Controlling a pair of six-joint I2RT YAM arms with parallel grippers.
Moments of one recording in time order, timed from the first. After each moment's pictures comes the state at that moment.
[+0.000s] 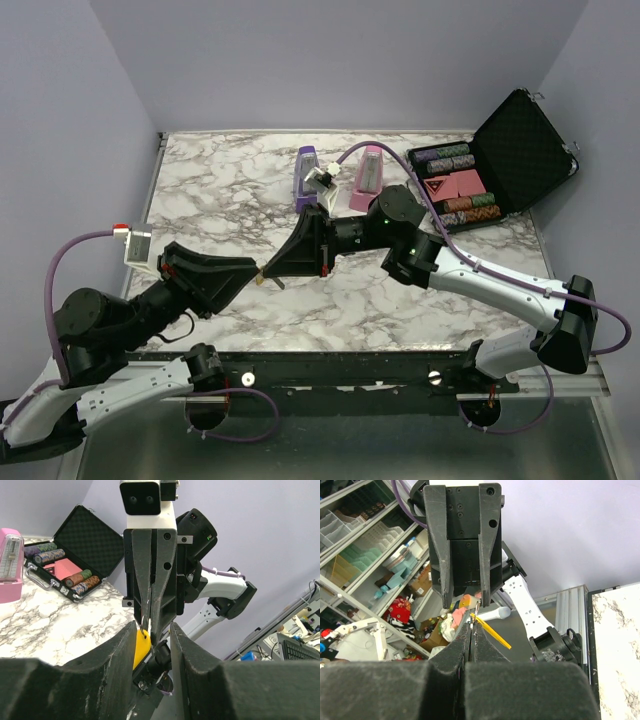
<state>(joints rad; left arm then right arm) -1.09 0.32 0.99 -0.38 -0.12 -0.62 1.05 1.41 1.25 0.43 -0.74 0.79</state>
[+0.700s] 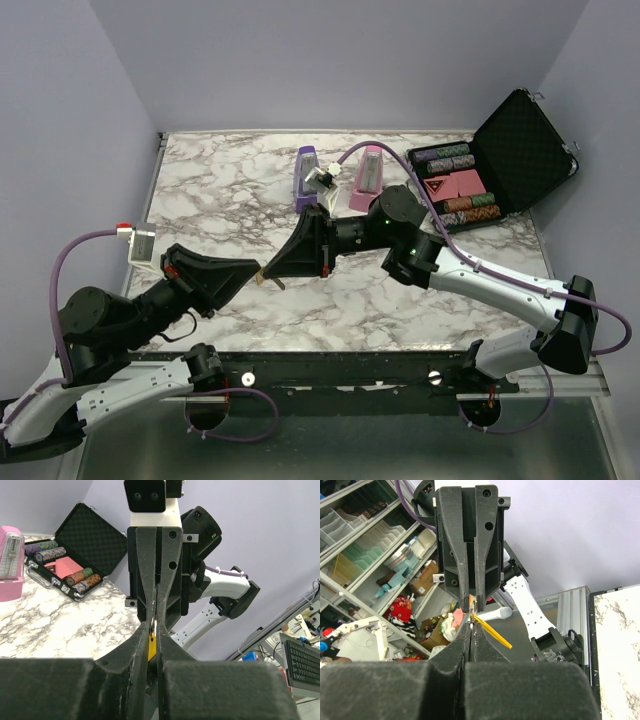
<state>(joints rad) -1.09 0.34 0.98 -0.37 -0.12 -0.63 1.05 1.41 1.25 0.43 -0.75 0.79</state>
